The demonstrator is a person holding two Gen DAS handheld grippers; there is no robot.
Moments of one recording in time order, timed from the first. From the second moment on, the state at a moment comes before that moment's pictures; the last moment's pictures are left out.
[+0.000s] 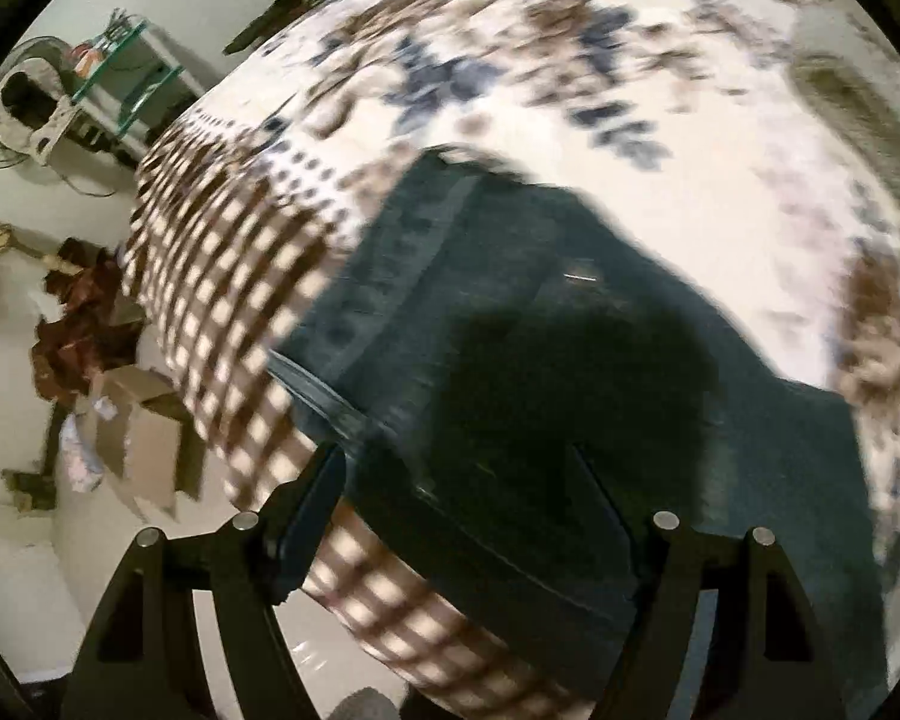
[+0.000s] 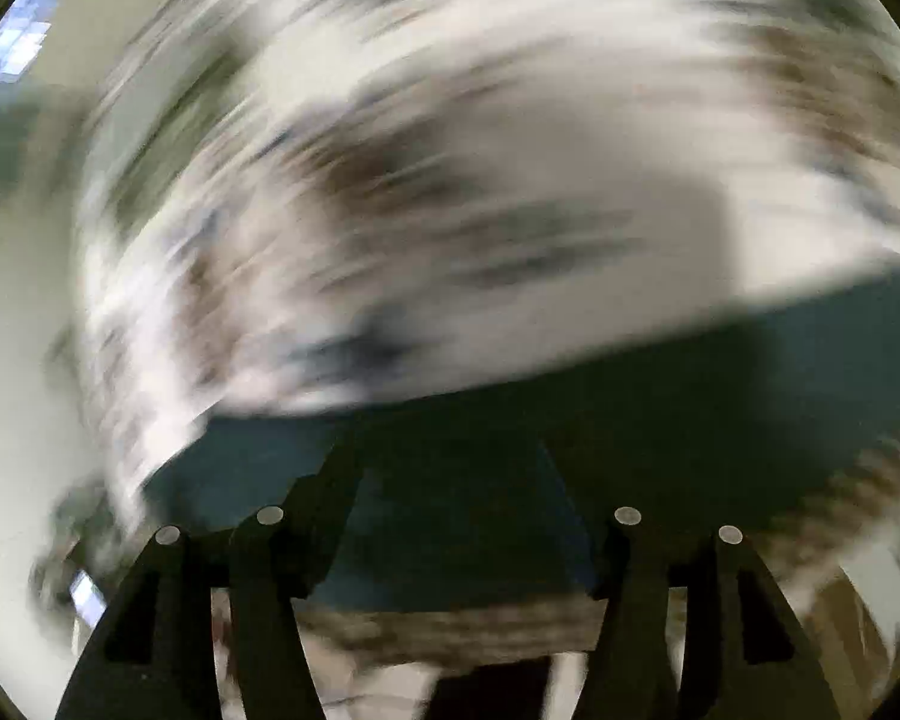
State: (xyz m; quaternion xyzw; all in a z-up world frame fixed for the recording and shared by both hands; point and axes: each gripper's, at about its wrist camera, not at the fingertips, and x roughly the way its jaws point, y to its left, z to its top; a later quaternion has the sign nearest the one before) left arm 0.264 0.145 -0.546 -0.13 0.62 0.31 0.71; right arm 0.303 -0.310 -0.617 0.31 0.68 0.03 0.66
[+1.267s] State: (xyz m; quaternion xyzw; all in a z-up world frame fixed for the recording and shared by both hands) left arm 0.261 -0.092 -0.528 -0.03 0.65 0.00 0.76; right arm 0.142 -0.489 -0.637 0.47 0.57 -0.18 0.65
